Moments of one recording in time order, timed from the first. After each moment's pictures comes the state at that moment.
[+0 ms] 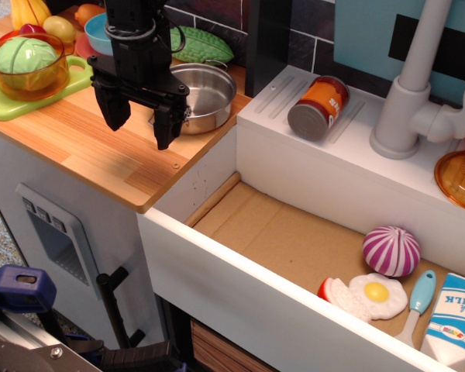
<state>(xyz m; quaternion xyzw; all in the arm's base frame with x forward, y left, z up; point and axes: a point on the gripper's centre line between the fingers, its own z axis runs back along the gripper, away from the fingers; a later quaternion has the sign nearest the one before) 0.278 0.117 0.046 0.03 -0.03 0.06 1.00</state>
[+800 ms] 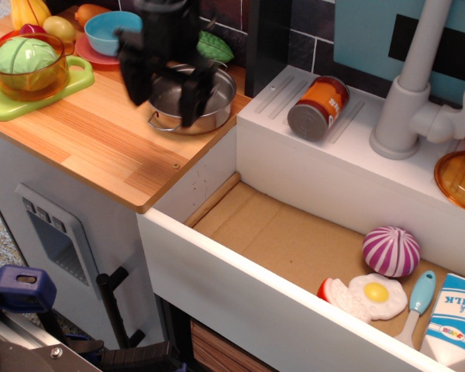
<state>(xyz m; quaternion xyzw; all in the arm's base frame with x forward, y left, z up) 0.304 0.080 0.085 0.04 -0.02 0.03 1.00</state>
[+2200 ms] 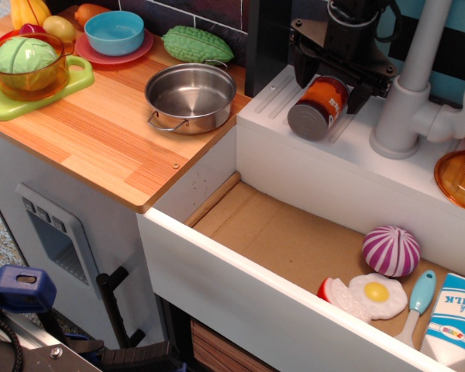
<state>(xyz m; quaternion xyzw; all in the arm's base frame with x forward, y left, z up) 0.411 -0.016 0.062 0.08 -0.18 -0.02 0.98</state>
